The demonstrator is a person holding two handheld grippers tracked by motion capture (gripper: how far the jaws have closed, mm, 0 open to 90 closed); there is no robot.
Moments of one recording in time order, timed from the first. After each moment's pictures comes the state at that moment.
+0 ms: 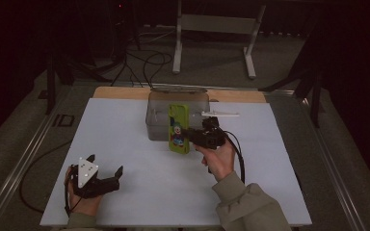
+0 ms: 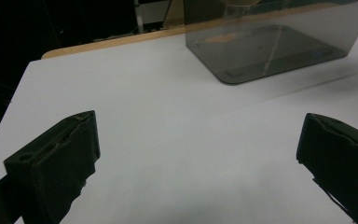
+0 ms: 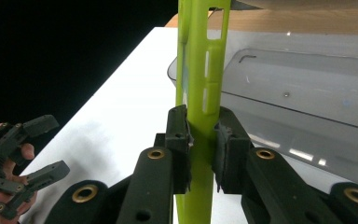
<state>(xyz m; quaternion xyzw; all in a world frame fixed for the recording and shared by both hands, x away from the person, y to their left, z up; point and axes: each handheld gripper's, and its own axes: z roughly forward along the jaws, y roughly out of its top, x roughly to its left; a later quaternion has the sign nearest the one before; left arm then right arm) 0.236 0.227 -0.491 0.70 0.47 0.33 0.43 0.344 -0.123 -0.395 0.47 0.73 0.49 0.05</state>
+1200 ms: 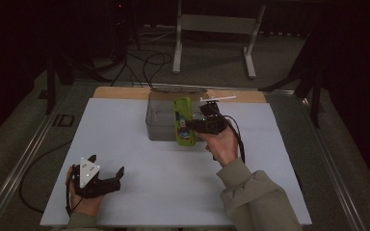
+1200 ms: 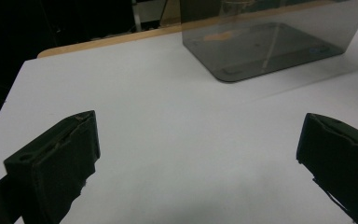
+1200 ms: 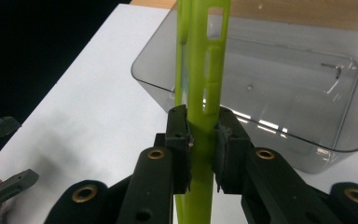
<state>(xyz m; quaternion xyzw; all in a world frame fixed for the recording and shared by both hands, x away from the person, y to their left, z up) 0.236 0.225 -0.492 0.70 0.47 0.33 0.43 0.377 -0.123 -0.372 0.51 0.76 0.40 0.05</state>
